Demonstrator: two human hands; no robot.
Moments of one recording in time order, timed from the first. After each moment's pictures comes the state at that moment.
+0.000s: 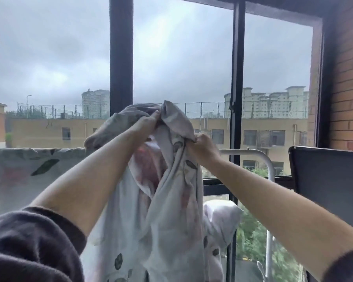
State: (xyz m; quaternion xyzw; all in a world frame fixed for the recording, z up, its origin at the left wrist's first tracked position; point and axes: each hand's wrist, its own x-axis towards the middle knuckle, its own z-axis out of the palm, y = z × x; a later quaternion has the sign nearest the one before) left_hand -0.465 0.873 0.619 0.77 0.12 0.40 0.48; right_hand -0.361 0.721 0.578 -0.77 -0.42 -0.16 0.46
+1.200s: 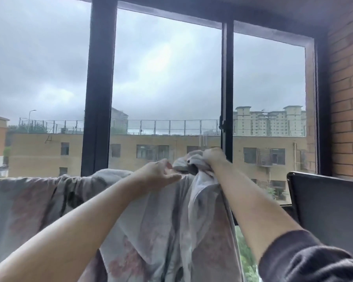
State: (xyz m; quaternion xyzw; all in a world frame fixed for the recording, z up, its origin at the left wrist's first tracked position) left_hand -0.328 0.839 0.599 0.95 0.17 0.24 0.09; right_hand -0.169 0.729 0.644 -0.84 -0.28 -0.04 0.45
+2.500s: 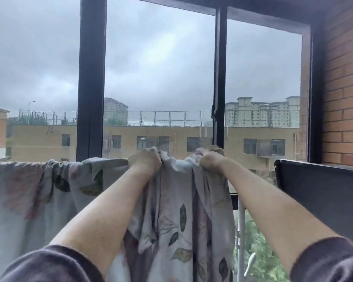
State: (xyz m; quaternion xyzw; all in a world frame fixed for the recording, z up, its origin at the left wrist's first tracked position) left_hand -0.301 0.797 0.589 0.87 0.35 0.34 -0.04; right_hand -0.158 0.663 0.609 -0.87 -0.40 -0.08 0.28
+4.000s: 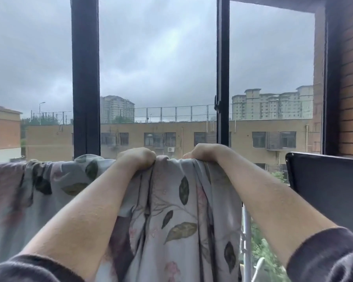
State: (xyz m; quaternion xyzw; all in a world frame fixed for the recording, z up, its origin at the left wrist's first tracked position) left_hand -0.279 0.822 0.597 0.88 0.41 0.21 0.07; right_hand -0.139 0.680 0.617 -0.87 -0.47 0.03 0.12
